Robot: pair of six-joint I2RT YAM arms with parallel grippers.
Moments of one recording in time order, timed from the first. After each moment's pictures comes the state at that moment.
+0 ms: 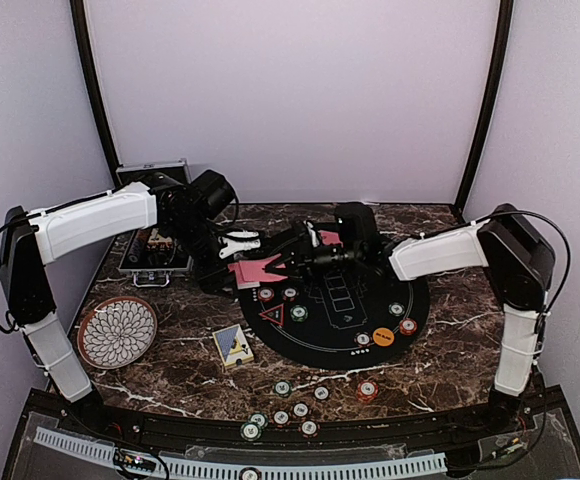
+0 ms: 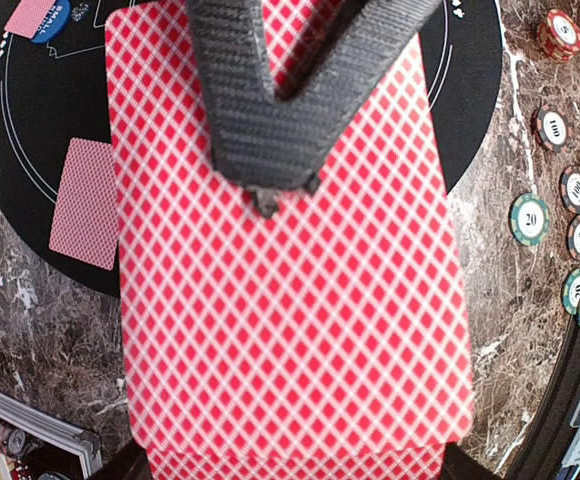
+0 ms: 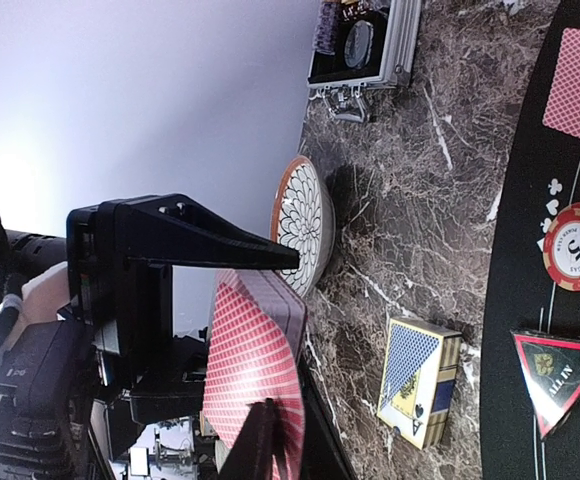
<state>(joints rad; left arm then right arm) -0.67 1.73 1.52 -1.04 0.20 0.65 0.77 1.95 1.19 0.43 -0.77 1.13</state>
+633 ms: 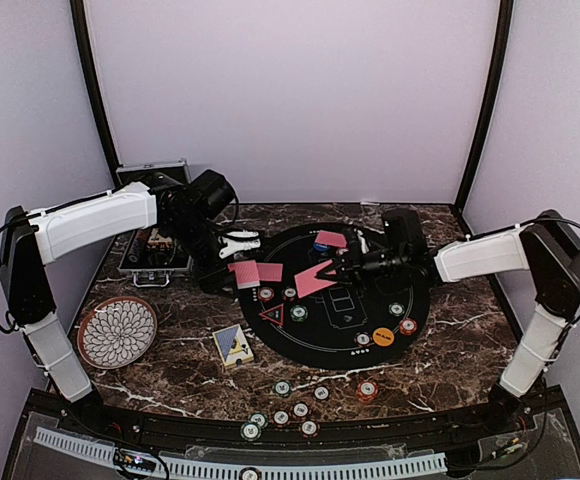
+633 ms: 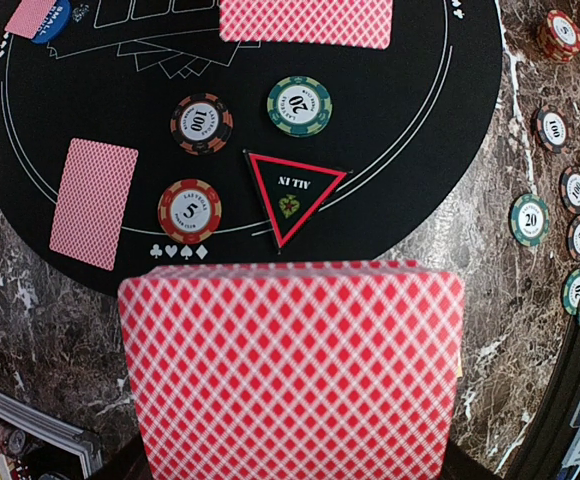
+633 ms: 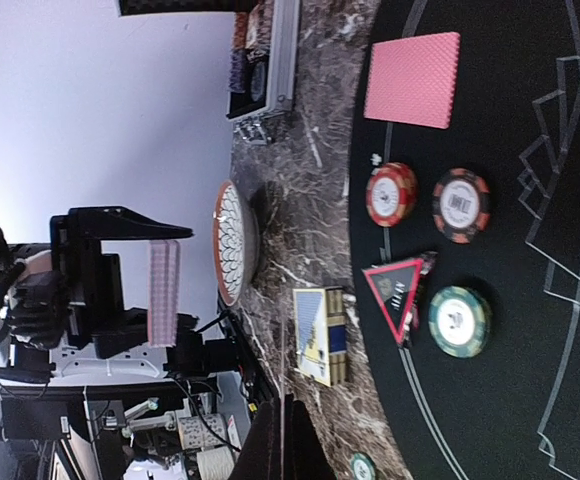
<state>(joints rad) -0.67 1.73 1.52 -1.04 0.21 0.65 0.61 1.74 0.95 0.29 -0.78 1.03</state>
